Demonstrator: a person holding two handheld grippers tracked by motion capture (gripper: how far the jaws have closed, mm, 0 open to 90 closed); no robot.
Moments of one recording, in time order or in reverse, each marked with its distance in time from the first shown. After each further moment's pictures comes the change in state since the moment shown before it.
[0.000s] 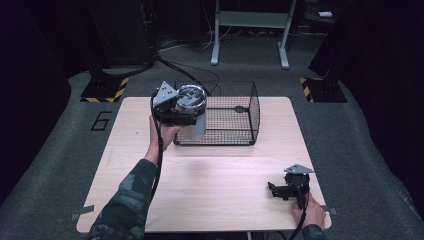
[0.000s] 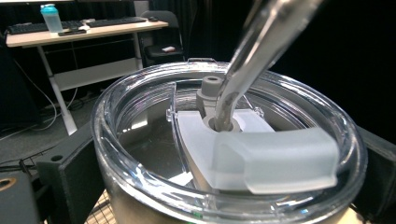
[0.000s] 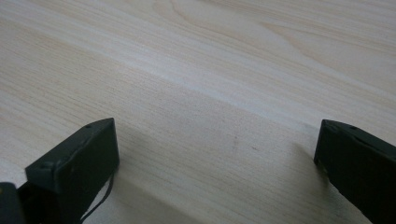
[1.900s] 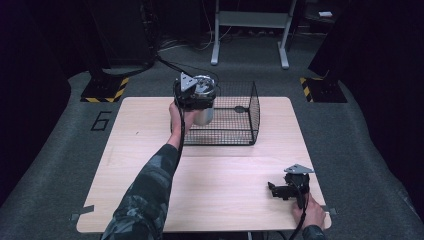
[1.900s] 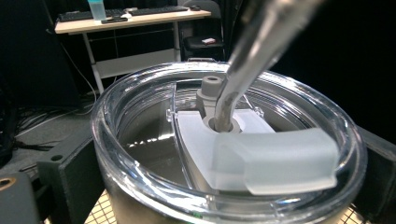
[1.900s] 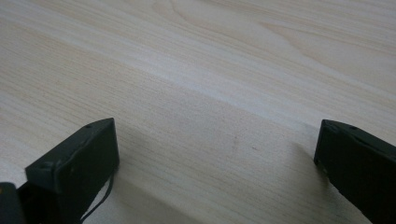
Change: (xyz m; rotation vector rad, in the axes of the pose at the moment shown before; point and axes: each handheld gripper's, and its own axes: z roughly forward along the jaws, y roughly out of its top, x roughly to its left) left arm 0.021 -0.015 0.094 0.032 0.173 -0.022; right arm 0.000 0.000 0.000 -0.001 -0.006 0.008
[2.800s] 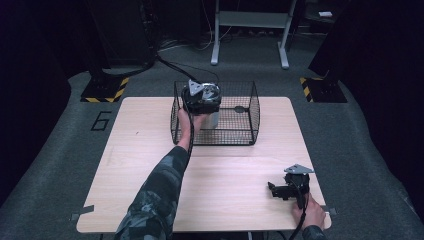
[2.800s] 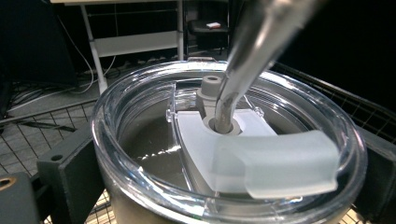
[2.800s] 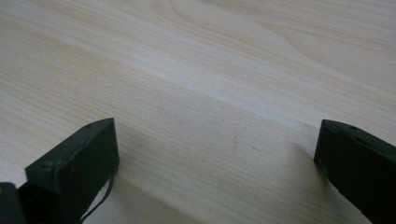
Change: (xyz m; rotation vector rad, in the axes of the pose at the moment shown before) left arm -0.008 -0.030 0.034 0.054 0.018 -0.065; right arm -0.001 -0.001 0.000 0.004 0.008 -0.026
